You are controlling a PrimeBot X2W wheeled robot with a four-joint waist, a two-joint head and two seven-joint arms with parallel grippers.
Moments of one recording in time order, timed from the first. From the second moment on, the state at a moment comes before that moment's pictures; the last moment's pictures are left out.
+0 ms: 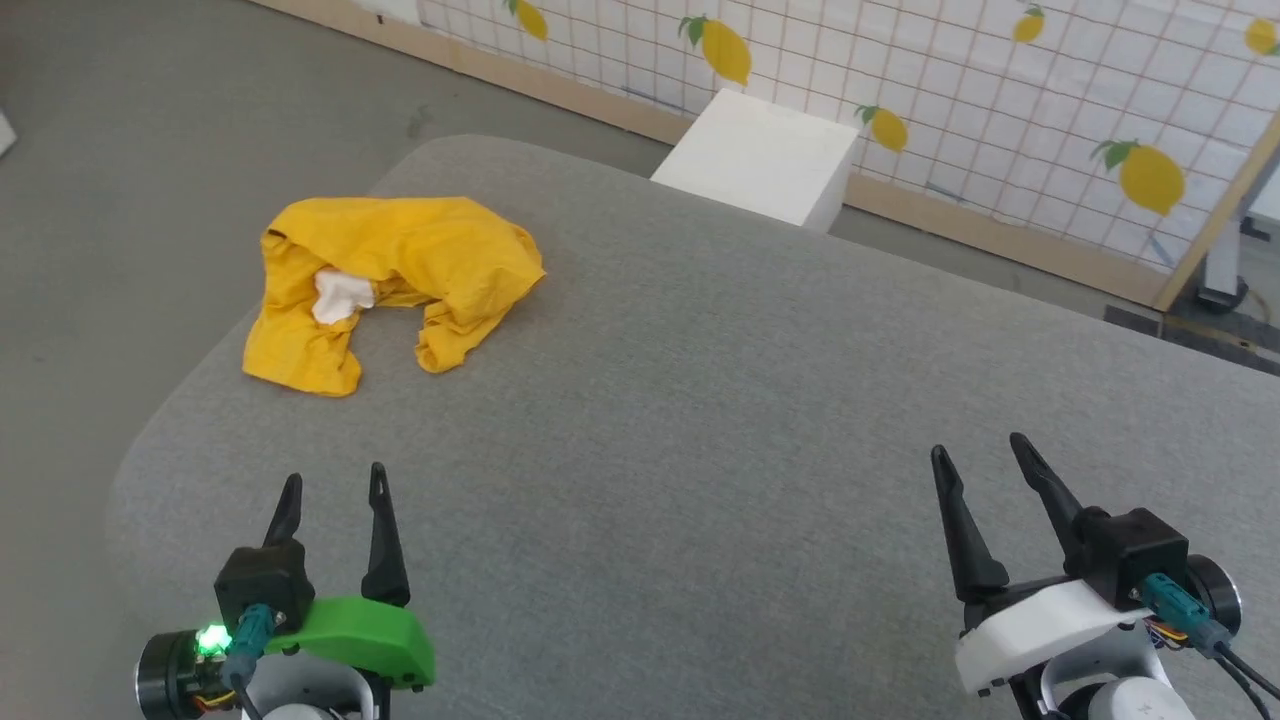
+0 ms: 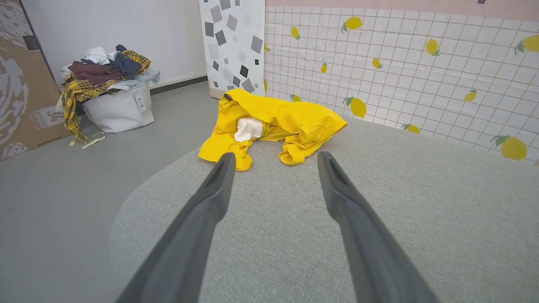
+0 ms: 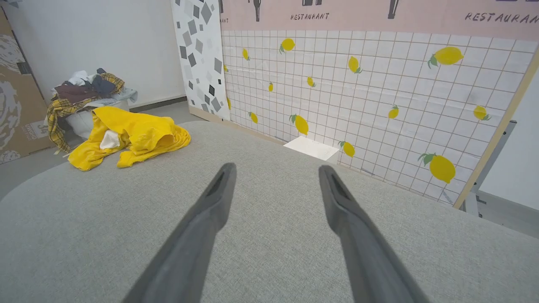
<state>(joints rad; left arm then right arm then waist) 0.00 0.12 -0.07 0.08 -0.16 0.13 -0.17 0.00 -0.05 0.02 0.07 0.07 0.13 -0.13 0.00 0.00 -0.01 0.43</state>
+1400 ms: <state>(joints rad) -0.06 0.16 -0.13 0.16 -0.29 0.17 -0.24 -0.02 -0.05 0.00 0.07 0.09 0.13 -0.18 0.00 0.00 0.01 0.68</state>
